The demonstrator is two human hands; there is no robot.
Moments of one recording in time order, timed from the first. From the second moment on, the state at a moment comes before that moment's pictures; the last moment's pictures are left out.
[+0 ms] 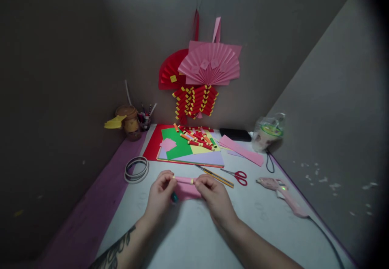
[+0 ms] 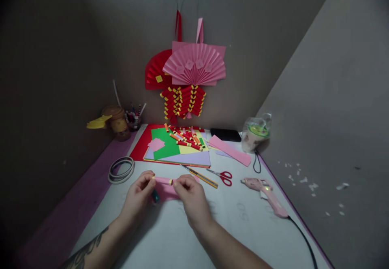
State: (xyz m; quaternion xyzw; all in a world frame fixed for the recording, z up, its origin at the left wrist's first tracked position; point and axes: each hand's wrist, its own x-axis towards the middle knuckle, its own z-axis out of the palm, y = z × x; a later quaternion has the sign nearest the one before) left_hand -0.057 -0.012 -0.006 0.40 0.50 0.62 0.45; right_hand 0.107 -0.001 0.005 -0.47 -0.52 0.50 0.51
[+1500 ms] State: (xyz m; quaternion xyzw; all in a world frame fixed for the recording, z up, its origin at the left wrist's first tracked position) left_hand -0.046 -0.022 0.008 0.12 0.35 0.56 0.74; right_hand 0.106 -0.028 0.002 -0.32 -0.76 0.25 0.51
